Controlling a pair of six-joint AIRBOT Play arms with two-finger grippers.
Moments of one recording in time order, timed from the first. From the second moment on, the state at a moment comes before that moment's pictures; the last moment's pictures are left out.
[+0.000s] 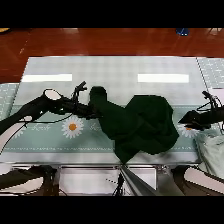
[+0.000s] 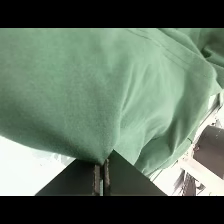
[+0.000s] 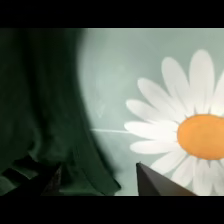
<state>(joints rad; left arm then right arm) -0.28 -1.39 0.80 0.52 -1.01 -1.11 -0.57 -1.30 0.80 -1.15 1.38 1.11</state>
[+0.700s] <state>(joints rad) -0.27 -1.36 0.86 0.52 -1.05 -1.09 -0.33 -1.31 0.68 -1.15 1.27 1.12</state>
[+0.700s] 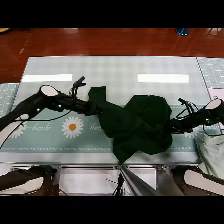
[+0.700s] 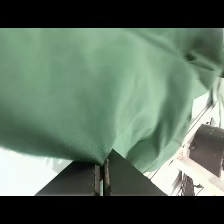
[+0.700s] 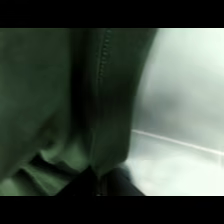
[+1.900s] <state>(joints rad) 0.14 -0.73 1.25 0.60 -1.42 -1.21 -0.28 -0.75 1.42 -1.15 1.62 1.38</state>
